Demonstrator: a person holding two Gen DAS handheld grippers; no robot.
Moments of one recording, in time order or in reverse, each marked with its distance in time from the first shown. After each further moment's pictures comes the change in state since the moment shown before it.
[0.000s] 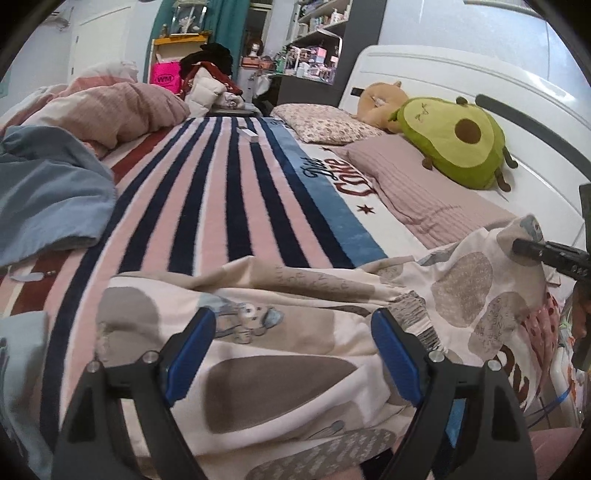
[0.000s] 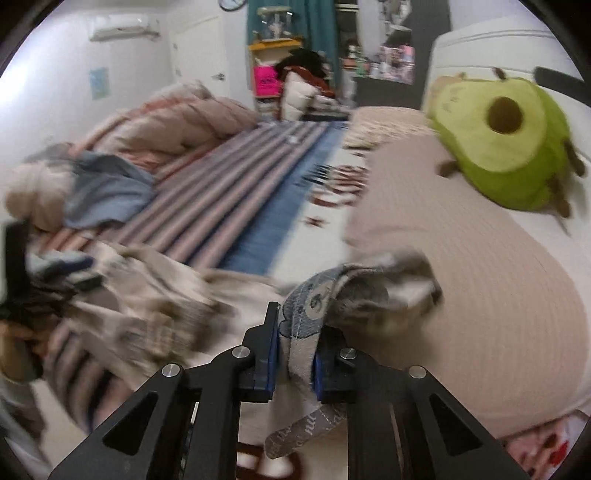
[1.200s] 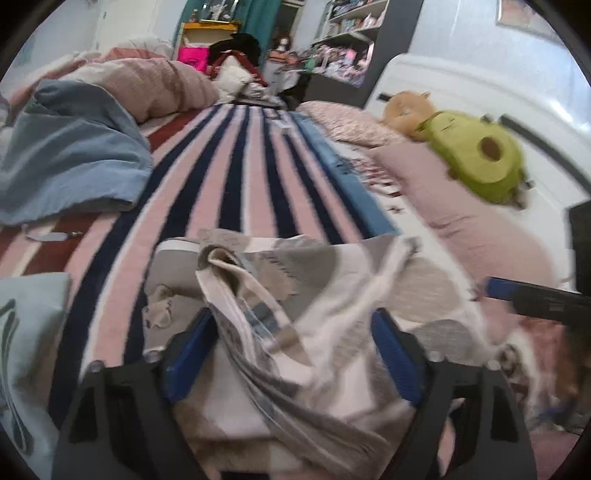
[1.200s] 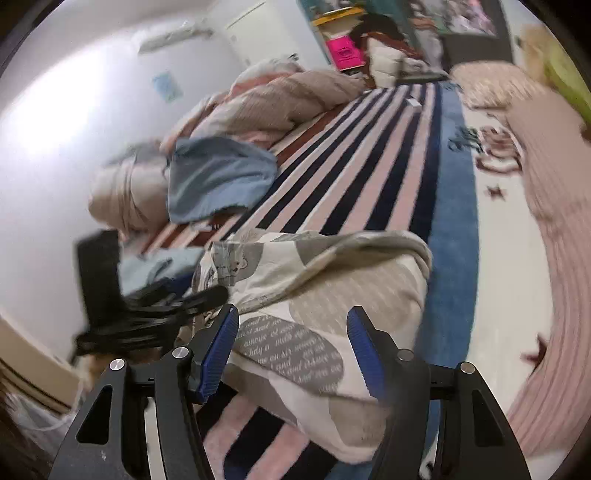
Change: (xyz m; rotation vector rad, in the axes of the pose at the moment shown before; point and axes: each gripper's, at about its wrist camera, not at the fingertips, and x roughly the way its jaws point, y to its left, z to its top) left arm -0.001 0.042 -0.018 -0.094 0.029 0.056; right arm 0.079 0.113 0.002 0.097 0.094 0.425
